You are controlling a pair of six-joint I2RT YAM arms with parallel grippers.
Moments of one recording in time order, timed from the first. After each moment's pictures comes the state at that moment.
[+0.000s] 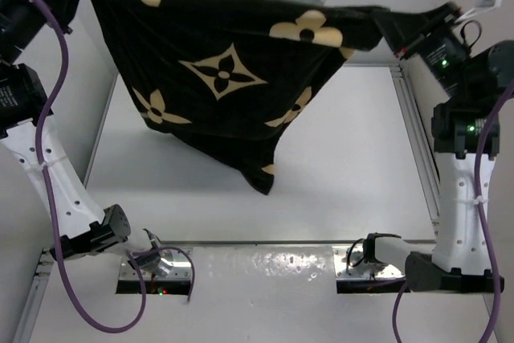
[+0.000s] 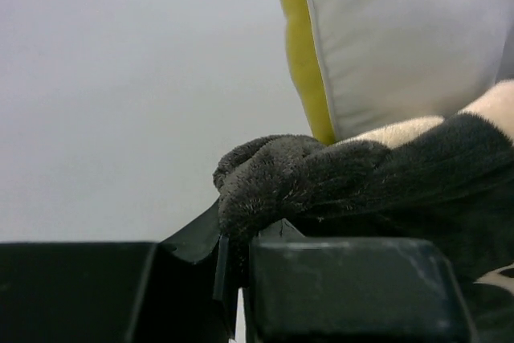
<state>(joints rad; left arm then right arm) 0.49 1.40 2.15 -0.32 0.95 -0.08 -0.08 1.13 1.57 -0.04 -0.61 0.76</state>
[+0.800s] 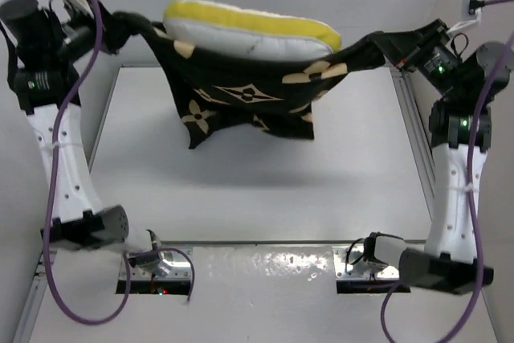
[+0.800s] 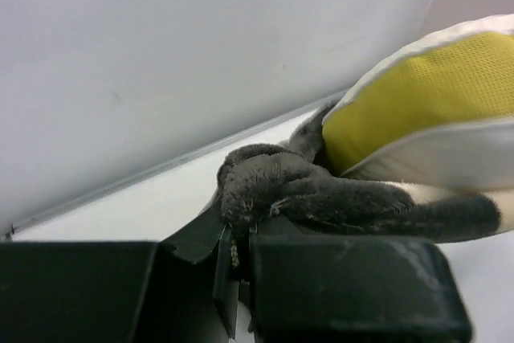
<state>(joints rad) 0.31 1.40 1.91 -0.54 0.78 0.03 -0.21 1.15 1.47 -0.06 -0.72 0.84</state>
